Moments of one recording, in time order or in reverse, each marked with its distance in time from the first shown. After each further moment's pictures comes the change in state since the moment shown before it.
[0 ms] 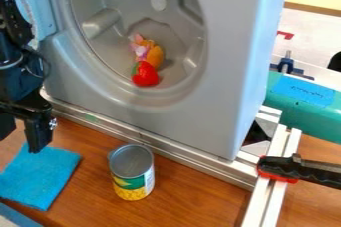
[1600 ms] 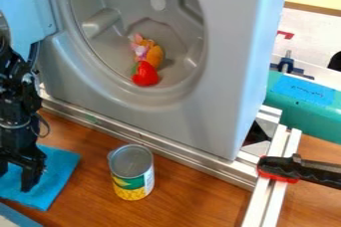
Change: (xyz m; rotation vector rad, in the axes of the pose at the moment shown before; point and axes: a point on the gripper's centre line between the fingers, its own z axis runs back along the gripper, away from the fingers) arm 0.017 0.062 -0.127 0.097 0.198 0.082
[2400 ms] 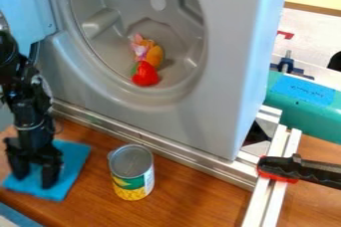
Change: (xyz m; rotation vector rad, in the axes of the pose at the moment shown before) arm 0.040 -0.032 -0.003 -0.107 -0.106 -0.075
